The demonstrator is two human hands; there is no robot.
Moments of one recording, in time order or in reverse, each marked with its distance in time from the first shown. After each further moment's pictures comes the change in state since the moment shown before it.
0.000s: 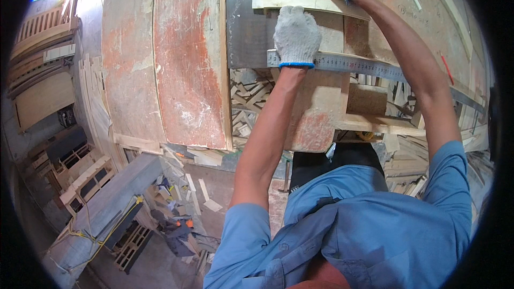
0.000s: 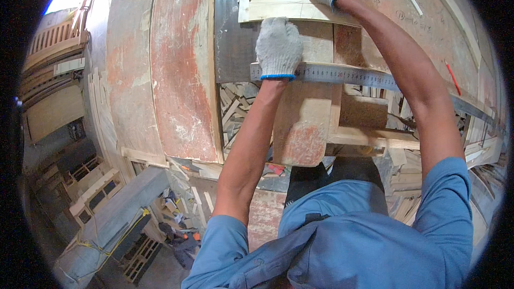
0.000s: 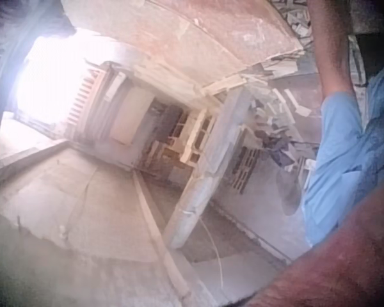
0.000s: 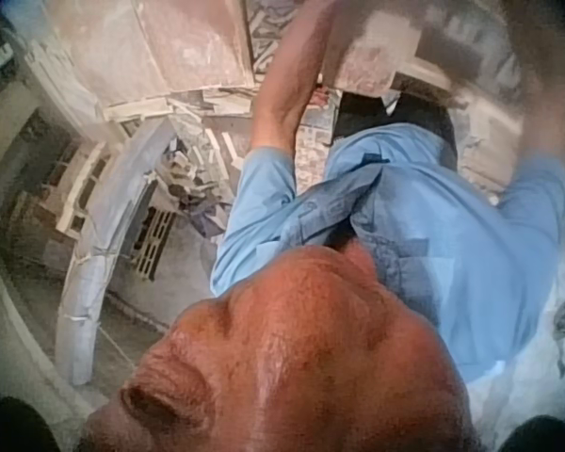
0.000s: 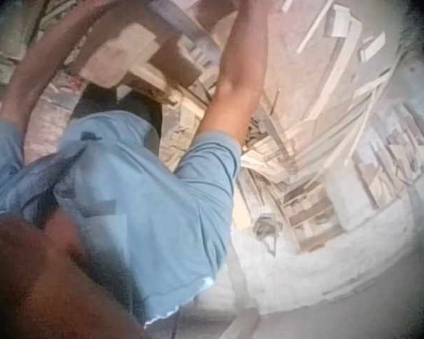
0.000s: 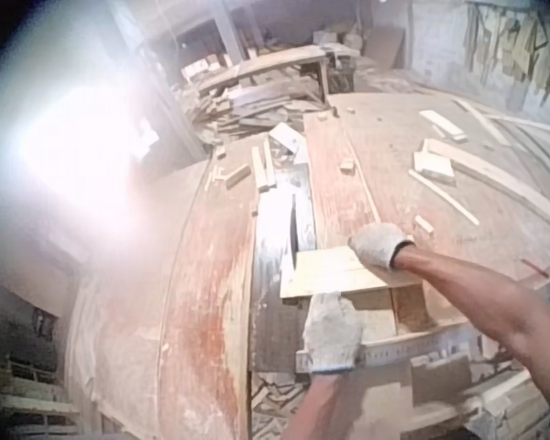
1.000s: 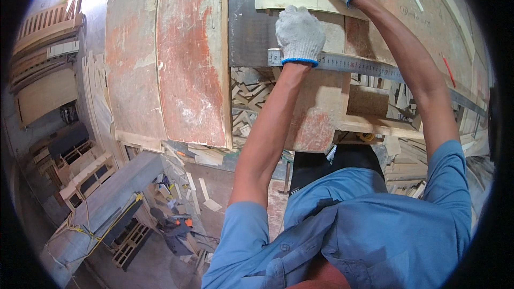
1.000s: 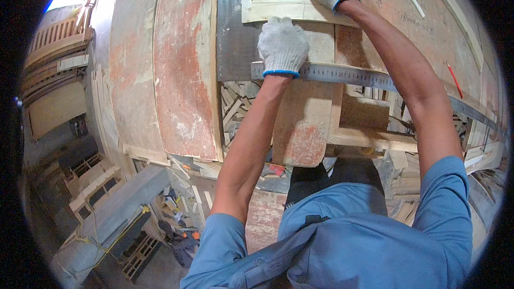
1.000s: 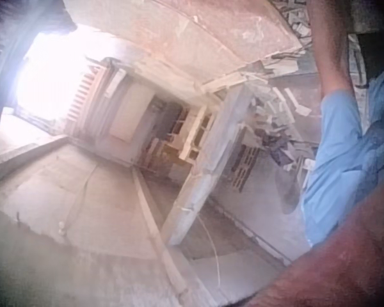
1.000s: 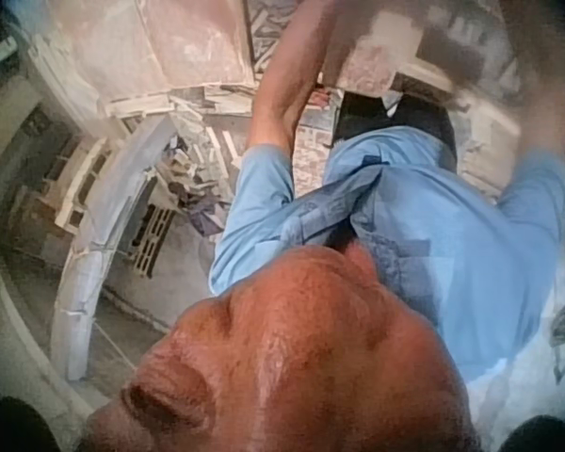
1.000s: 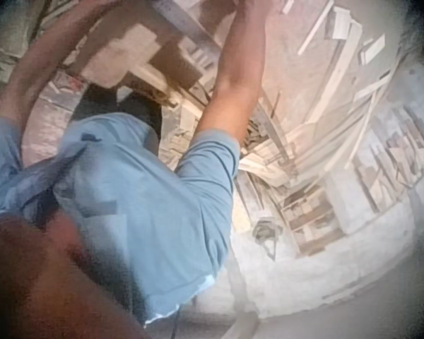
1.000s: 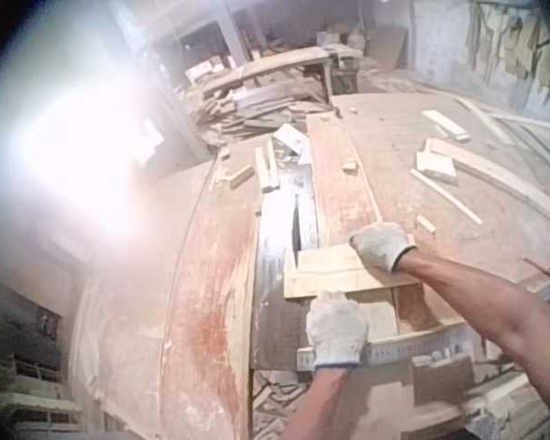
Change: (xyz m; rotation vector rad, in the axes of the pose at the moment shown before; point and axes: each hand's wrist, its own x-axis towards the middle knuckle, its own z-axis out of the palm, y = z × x) left_hand 0.003 0.008 0.006 0.377 -0.108 0.067; right_hand -0.013 -0.005 -0.007 0.018 0.130 -0.002
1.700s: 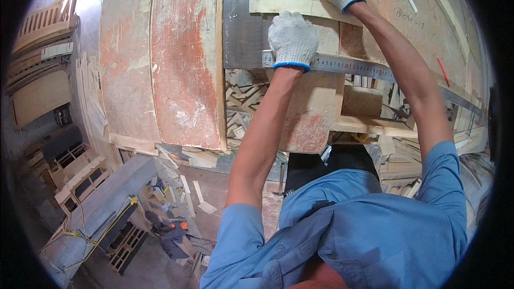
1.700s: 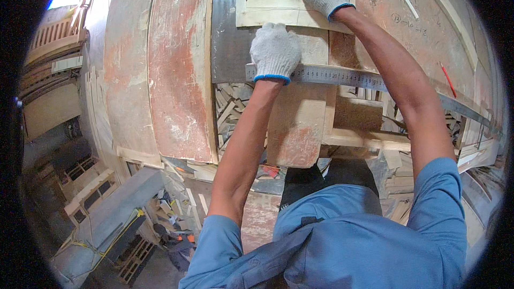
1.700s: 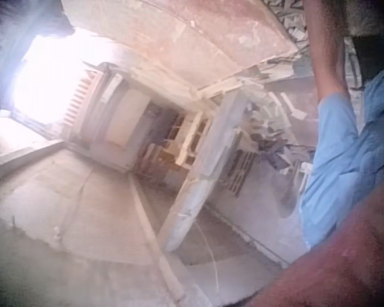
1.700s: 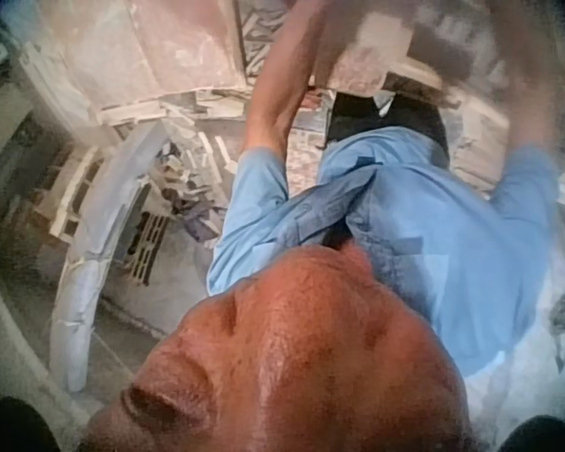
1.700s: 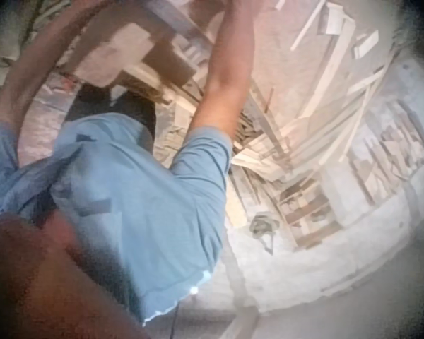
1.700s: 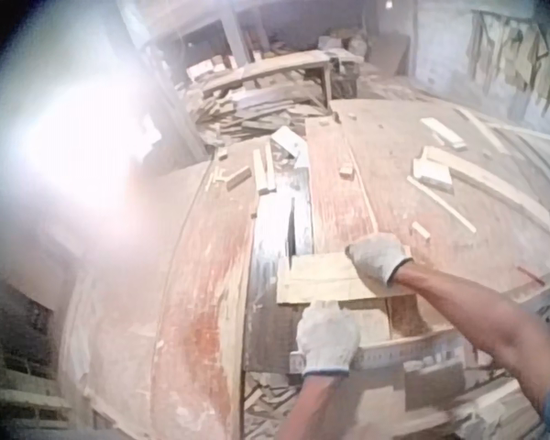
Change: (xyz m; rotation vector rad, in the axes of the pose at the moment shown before) left_hand -0.007 -0.006 -0.008 -0.026 -0.060 0.007; right_hand -0.003 0.015 0.048 0.071 0.172 -0.001
